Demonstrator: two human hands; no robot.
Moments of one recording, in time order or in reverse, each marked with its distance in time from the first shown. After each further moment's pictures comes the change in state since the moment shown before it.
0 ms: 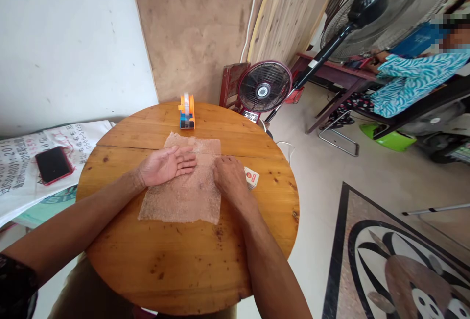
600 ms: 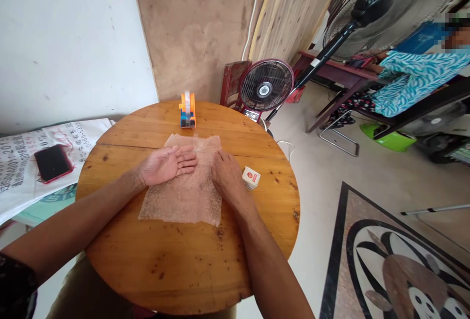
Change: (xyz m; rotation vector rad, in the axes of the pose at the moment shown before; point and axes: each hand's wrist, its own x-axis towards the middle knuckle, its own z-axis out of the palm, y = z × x) left_hand 0.000 -0.001 -0.001 -0.002 -0.014 0.009; right_hand 0.007 0.002 0.023 0.104 0.123 -0.055
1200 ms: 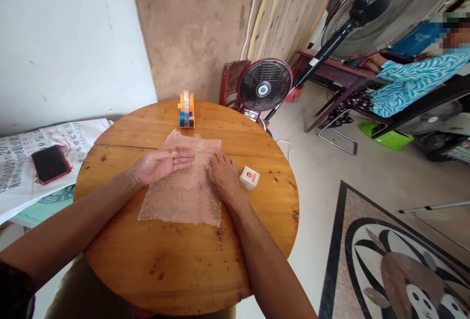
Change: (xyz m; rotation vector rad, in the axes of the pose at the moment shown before) left_hand -0.004 0.002 -0.005 0.071 -0.031 0.155; right_hand 0.001 -0.007 0.007 -0.148 -0.132 0.045
